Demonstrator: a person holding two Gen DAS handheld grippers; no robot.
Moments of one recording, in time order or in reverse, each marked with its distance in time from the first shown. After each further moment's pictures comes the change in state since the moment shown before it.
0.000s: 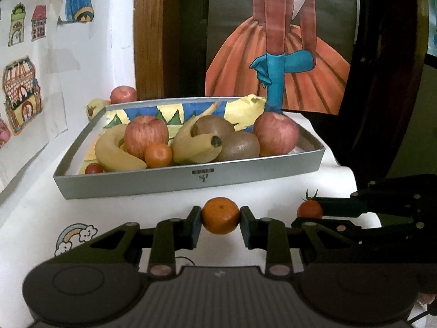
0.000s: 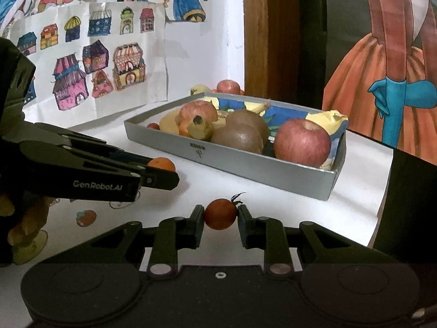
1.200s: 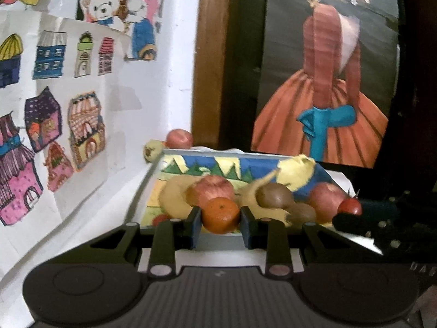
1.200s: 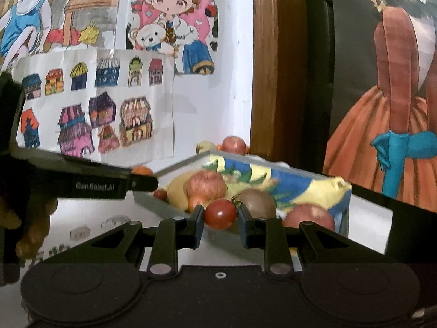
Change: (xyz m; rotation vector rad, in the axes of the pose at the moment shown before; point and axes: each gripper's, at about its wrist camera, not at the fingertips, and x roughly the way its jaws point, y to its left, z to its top) left arm -0.032 0.058 0.038 -0.126 -0.169 0.147; right arm -0.006 0.016 0.068 -0.038 -0.168 -0.007
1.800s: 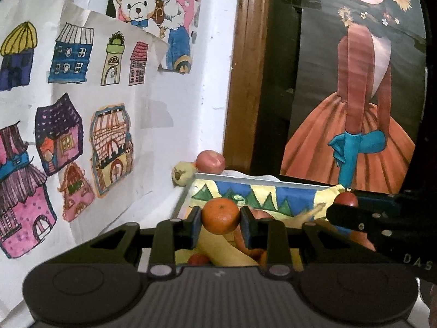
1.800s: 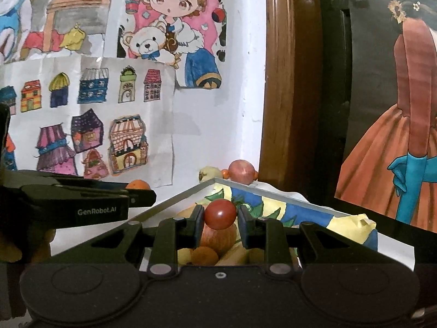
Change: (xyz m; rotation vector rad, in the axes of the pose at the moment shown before) left arm 0.036 0.040 0.021 -0.053 -0.079 0.074; right arm 0.073 0.016 0.040 -0.017 -0.041 -0.007
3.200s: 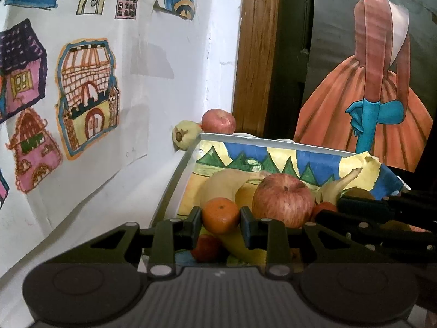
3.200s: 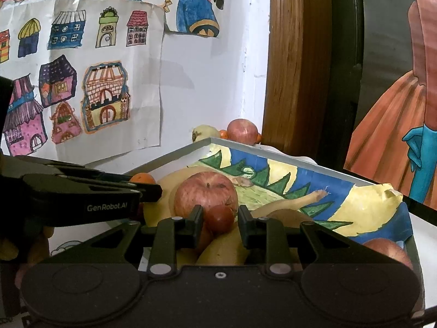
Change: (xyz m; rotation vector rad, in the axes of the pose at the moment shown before) left arm 0.068 0.007 -0.029 0.006 0.133 0.024; right arm 0.070 0.000 -0.034 -0.002 0.126 -0.009
